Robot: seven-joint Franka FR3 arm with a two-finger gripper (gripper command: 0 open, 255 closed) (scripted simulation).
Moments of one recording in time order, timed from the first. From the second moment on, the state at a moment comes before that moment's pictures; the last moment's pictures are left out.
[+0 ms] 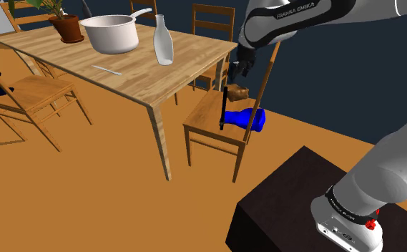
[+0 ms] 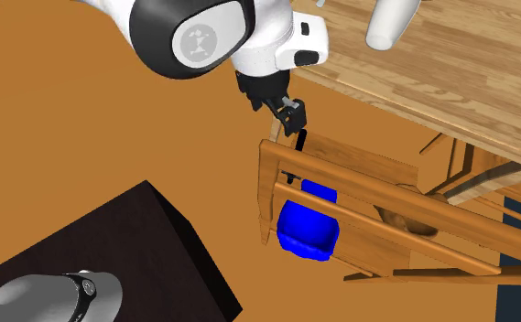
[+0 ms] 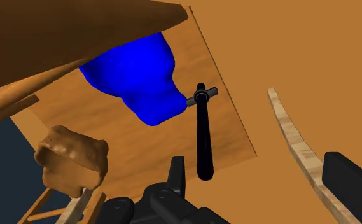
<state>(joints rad) -0.06 -0.12 0.04 -2.13 0.01 2.21 -0.13</state>
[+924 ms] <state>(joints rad) -0.08 0.21 0.03 -1.96 0.01 2.36 -0.12</state>
